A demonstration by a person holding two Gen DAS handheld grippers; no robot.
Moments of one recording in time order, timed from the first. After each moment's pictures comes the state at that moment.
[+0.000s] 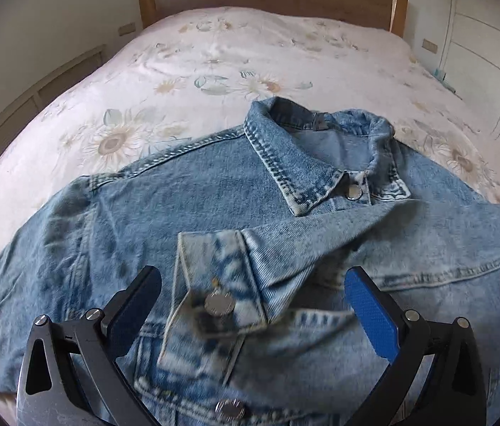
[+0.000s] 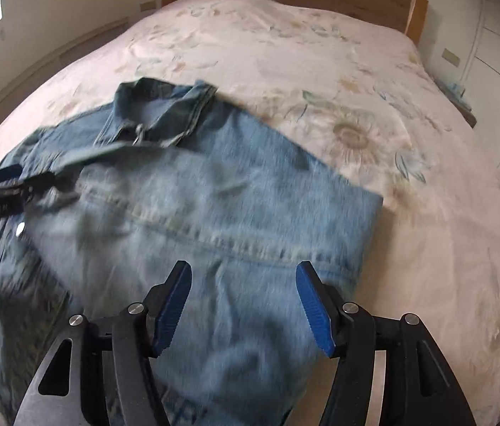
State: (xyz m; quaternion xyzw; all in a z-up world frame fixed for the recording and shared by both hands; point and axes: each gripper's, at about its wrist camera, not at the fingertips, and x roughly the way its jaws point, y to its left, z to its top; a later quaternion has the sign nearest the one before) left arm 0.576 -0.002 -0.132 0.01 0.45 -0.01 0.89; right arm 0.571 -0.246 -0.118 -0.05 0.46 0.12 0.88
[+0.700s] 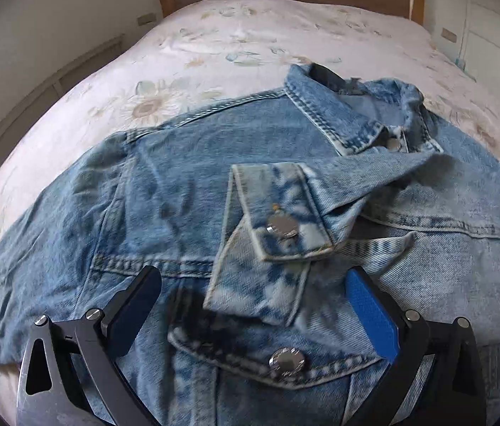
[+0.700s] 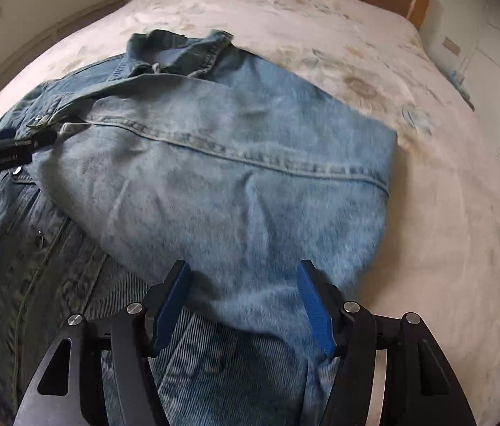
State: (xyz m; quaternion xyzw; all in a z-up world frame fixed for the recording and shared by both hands) left arm 0.542 0.022 -0.145 0.02 0.45 0.04 0.89; right arm 0.504 -0.237 -0.150 -0.07 0.50 0.10 0.86
